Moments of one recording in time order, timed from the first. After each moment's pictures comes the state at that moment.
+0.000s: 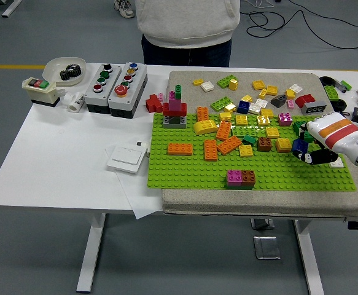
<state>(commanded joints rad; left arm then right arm) -0.16 0.13 -0.28 -0.31 0.52 0.20 0.22 0.60 -0.55 0.79 1.02 -2.25 -0.24 0.23</state>
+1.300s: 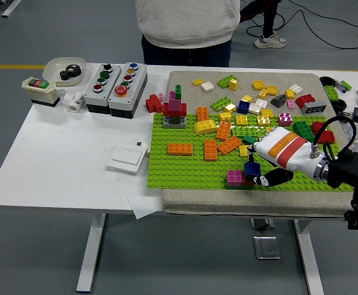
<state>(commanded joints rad) -0.16 0.13 -0.27 -0.31 0.51 0.20 0.22 0.63 -0.55 0.63 1.33 -2.26 -0.08 0.14</state>
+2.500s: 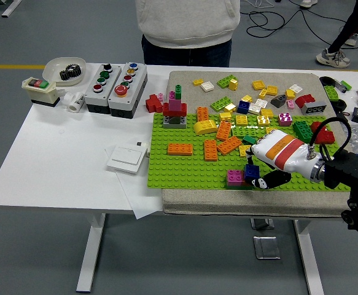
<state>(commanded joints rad) -0.17 0.13 -0.27 -0.31 0.51 0.20 0.22 0.63 -0.53 0.63 1.31 -2.25 -0.06 0.15</state>
